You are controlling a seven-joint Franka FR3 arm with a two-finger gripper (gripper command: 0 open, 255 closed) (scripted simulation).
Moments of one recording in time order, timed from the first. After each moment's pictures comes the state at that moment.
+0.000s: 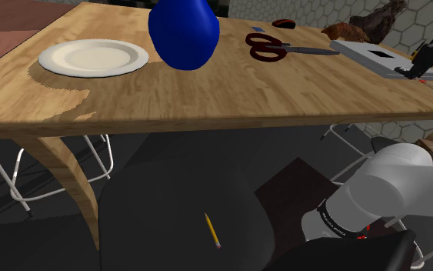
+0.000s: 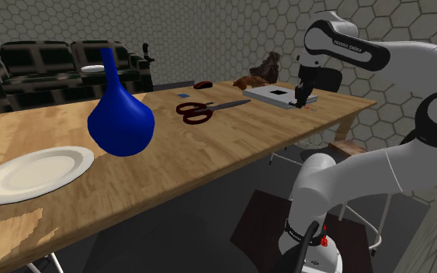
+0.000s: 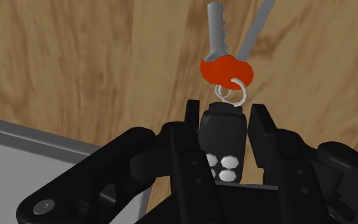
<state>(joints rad) -0.10 -0.97 -0.63 -2.13 -0.54 1.36 -0.34</state>
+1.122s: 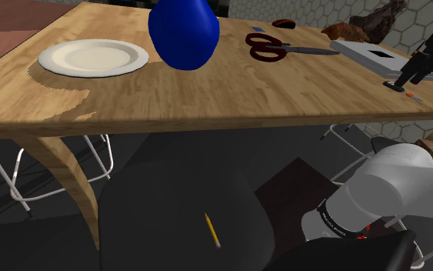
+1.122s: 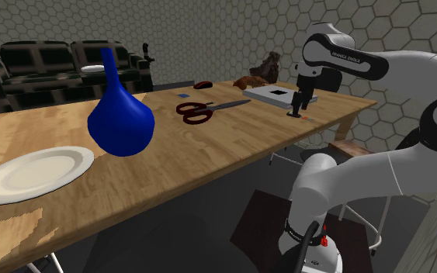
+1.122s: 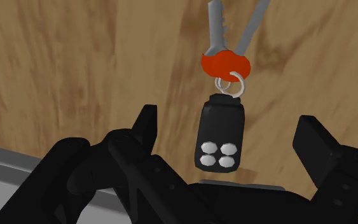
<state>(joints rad) -0.12 -1.01 -0.65 -2.24 -0.57 1.43 -0.33</state>
